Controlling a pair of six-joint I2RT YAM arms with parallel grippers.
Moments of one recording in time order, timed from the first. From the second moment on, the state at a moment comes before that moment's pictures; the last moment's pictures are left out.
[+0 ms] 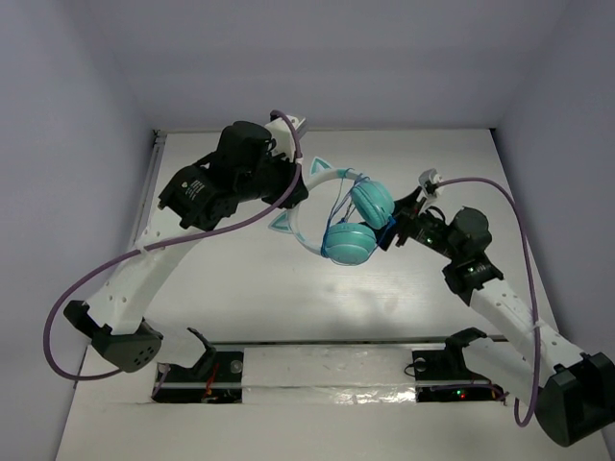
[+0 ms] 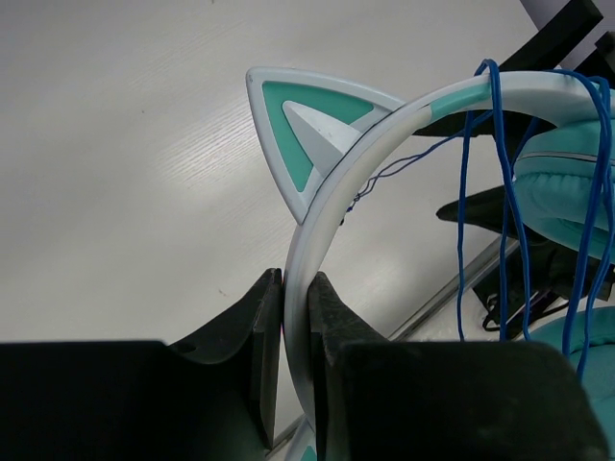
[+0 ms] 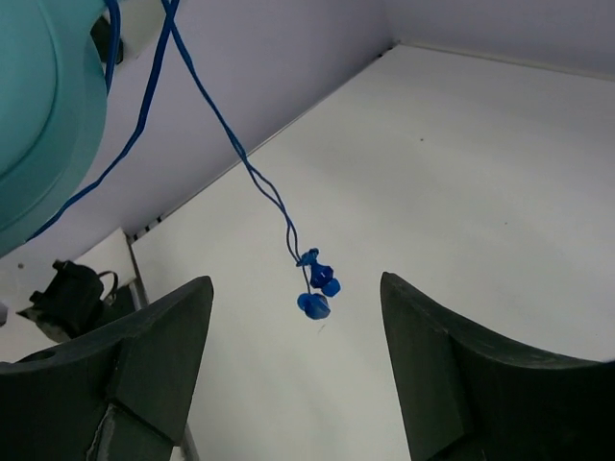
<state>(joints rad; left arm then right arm) -0.71 1.36 1.76 -0.96 0.10 -0.26 0.37 0.90 0.57 0.45 -0.60 0.44</state>
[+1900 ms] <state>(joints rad) -0.67 1.30 1.74 -0.95 0.24 -0.27 0.41 1.27 0.66 0.57 -0.27 0.48</state>
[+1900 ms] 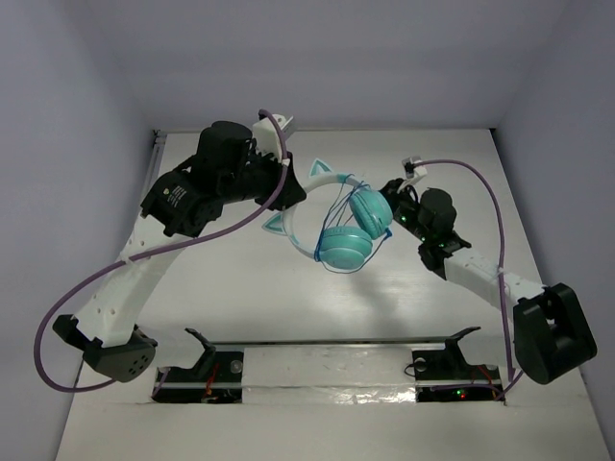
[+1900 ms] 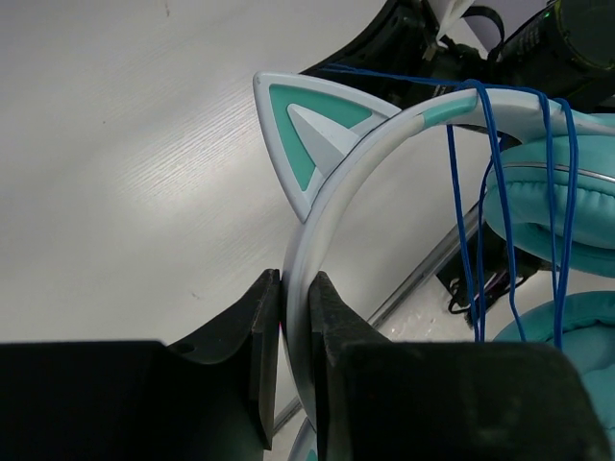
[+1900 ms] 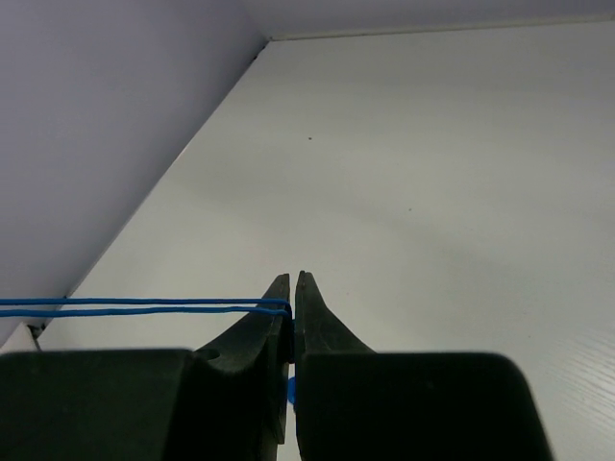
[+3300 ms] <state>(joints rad) -0.54 1.49 0.93 0.06 -0.19 -0.75 0.62 1.65 0.41 1.26 -0.38 1.31</state>
